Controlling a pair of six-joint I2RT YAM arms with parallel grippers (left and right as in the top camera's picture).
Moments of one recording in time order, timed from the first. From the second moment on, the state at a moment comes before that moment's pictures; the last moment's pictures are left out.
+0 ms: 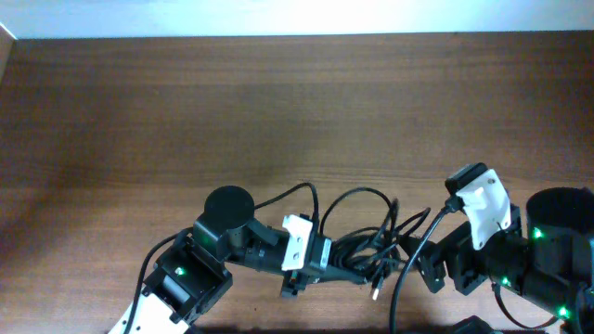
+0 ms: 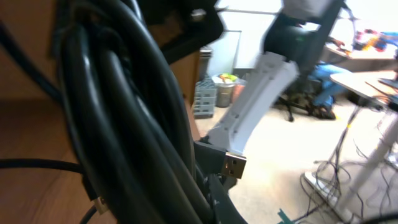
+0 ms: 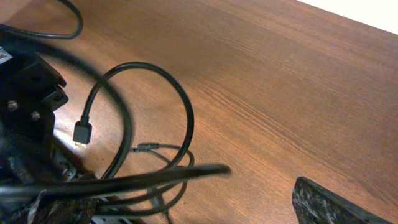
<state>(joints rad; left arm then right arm) -0.68 0.93 0.80 -0.07 1.10 0.15 0.45 0.90 1.52 -1.35 -0.21 -0.03</state>
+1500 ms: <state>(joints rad) -0.69 0.93 0.80 -0.16 1.09 0.27 0.45 0.70 1.52 -1.46 -0.23 -0.01</state>
